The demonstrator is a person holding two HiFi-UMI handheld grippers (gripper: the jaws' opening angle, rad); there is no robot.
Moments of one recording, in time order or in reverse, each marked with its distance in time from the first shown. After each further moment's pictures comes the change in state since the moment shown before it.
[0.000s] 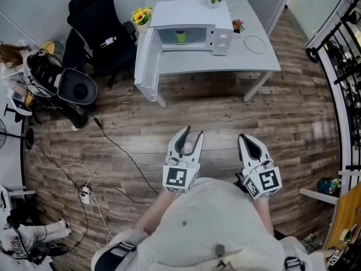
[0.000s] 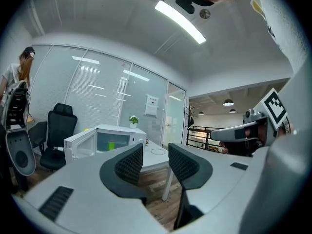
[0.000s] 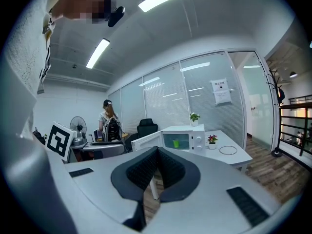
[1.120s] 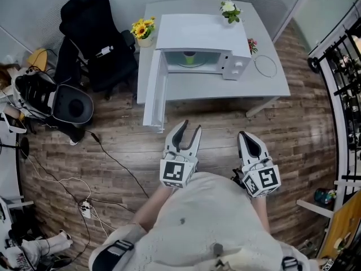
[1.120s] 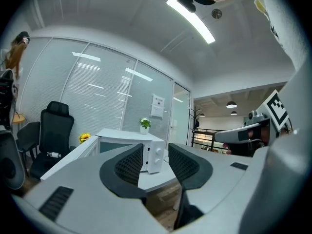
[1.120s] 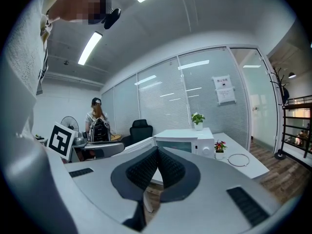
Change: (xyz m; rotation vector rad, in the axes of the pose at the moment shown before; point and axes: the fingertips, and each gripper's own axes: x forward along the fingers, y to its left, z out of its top) left arm 0.170 0.196 0.045 -0.016 -0.015 -0.020; right arm 0.240 -0.049 0.058 0.006 -0.005 -0.039
